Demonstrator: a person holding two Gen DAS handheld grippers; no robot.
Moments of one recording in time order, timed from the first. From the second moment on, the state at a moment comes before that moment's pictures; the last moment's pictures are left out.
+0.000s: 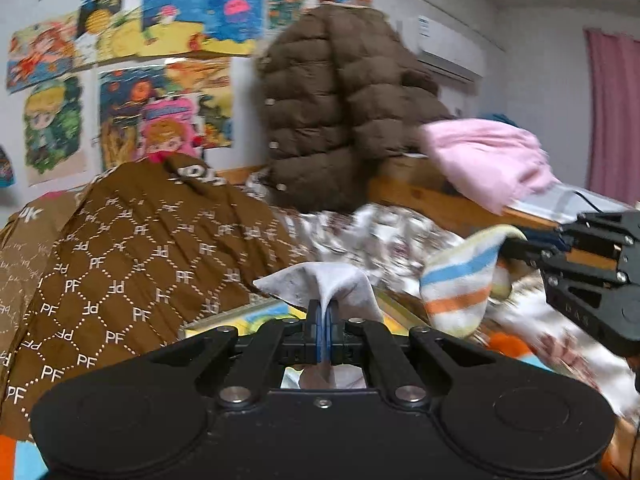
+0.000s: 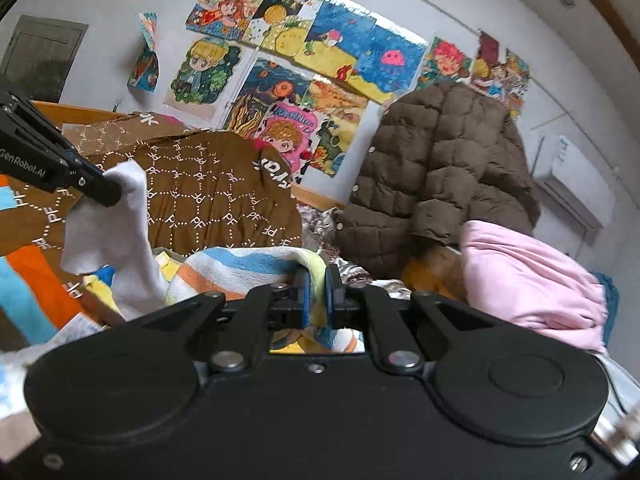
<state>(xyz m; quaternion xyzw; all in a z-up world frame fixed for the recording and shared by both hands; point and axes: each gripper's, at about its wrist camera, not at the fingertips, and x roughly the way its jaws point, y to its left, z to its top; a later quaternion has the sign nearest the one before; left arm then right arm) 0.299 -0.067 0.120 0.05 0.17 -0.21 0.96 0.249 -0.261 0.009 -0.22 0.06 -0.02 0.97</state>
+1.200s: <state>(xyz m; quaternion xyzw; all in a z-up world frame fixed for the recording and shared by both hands) 0.524 -0.085 -0.038 -0.08 0.30 -0.15 0.94 0.581 -0.242 -0.121 -0.20 0.29 -0.02 0.94</state>
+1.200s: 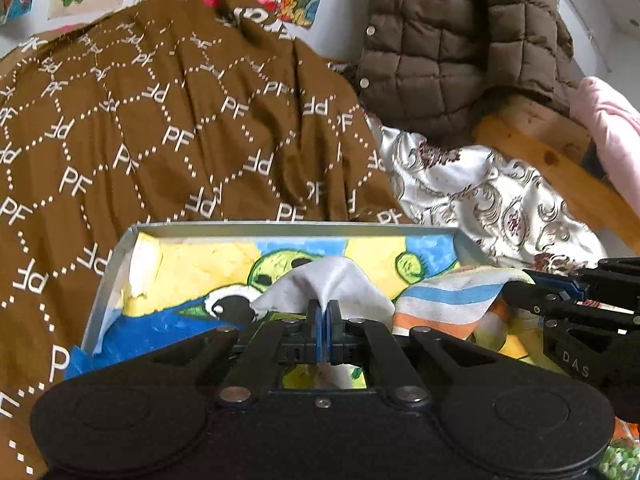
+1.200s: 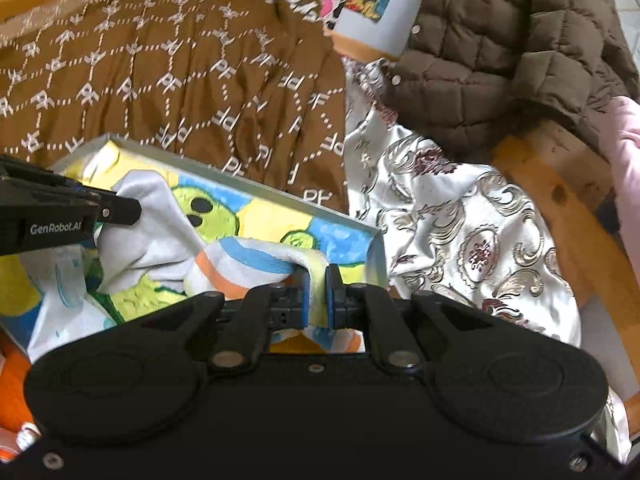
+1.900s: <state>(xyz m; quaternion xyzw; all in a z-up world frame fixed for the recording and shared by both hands) 0.526 -0.094 -0.044 -0.05 0.36 -0.16 0.92 0.582 -0.248 -0.134 -0.18 0.32 -0.04 0.93</state>
